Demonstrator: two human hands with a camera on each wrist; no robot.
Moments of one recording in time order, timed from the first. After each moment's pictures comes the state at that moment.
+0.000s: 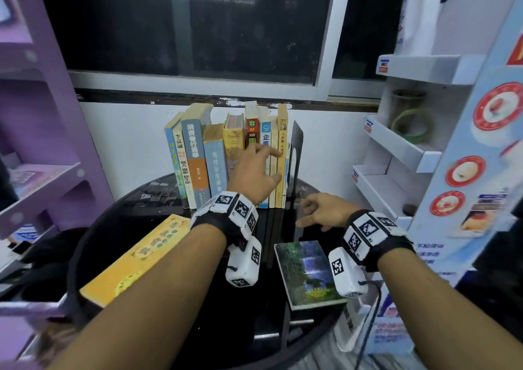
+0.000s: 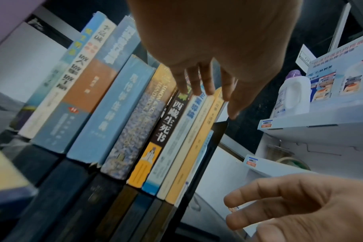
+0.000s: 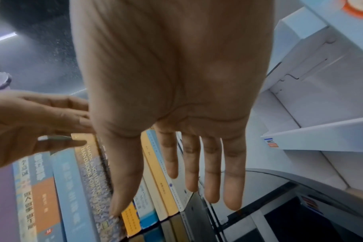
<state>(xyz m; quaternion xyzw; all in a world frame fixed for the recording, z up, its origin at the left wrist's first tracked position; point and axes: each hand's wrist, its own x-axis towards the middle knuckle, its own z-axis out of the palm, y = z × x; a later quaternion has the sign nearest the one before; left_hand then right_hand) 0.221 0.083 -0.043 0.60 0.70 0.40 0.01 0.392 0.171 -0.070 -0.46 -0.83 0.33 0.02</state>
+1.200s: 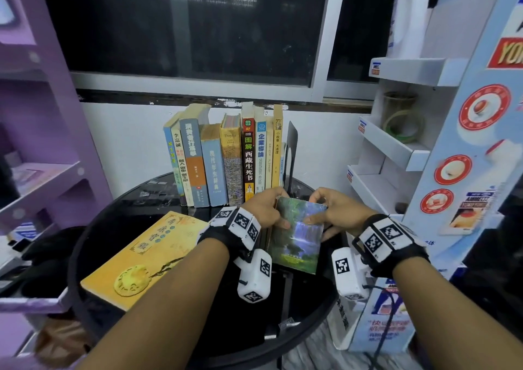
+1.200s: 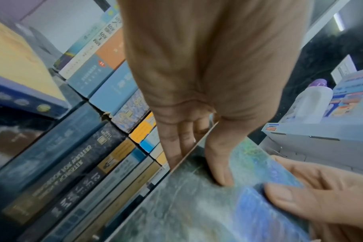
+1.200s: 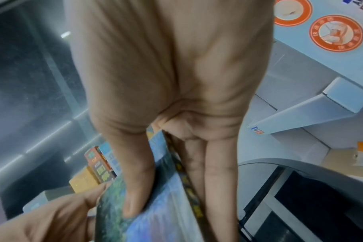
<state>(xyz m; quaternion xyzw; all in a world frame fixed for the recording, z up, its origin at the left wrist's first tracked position) 0.251 0.073 -0.073 0.58 0.67 0.31 0.34 0.426 0.145 -0.062 -0.42 -0.78 0.44 0.14</state>
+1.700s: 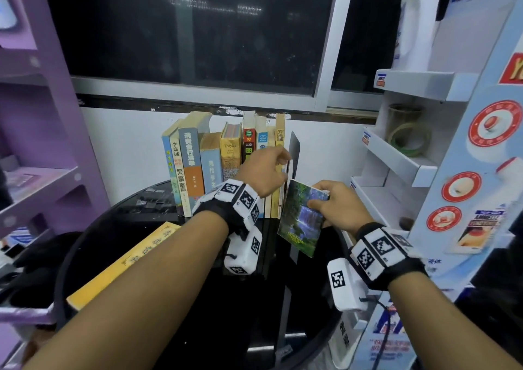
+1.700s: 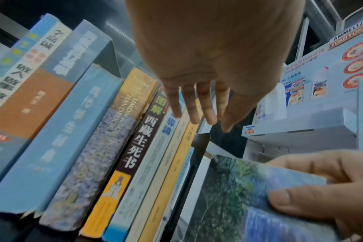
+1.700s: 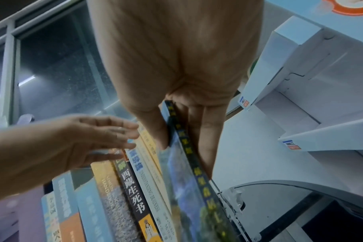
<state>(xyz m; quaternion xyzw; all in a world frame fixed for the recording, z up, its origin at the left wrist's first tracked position) 0.229 0.107 -0.014 0.65 0.67 0.37 0.03 0.407 0.159 -0.044 -0.45 -0.80 0.29 0.28</state>
